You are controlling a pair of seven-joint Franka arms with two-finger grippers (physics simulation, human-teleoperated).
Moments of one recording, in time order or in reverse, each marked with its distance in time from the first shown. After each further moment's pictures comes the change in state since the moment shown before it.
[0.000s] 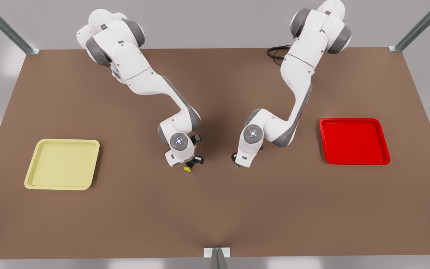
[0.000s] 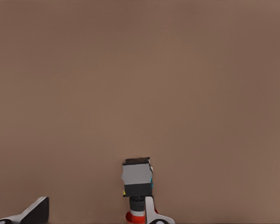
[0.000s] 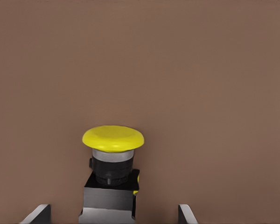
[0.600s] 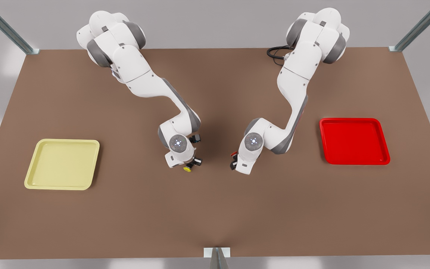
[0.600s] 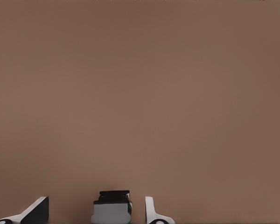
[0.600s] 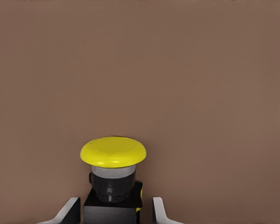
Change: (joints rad) left arm 0.008 0.105 0.009 0.037 -0.011 0.144 -0.026; right arm -0.002 0.023 -0.005 0.017 0.014 0.020 0.014
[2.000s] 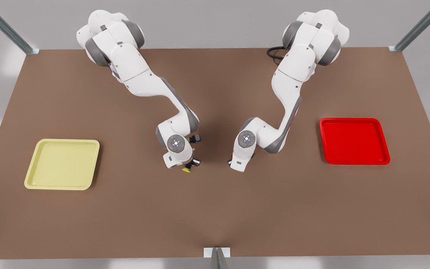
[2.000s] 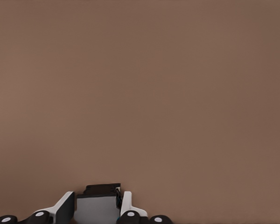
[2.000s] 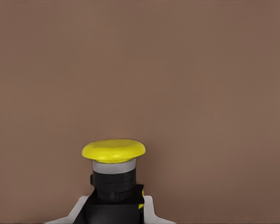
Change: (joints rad) left arm -0.041 0.030 0.012 -0.015 0.038 0.042 -0.030; right arm -0.009 -0.017 -0.003 0.000 -0.003 -0.008 -0.005
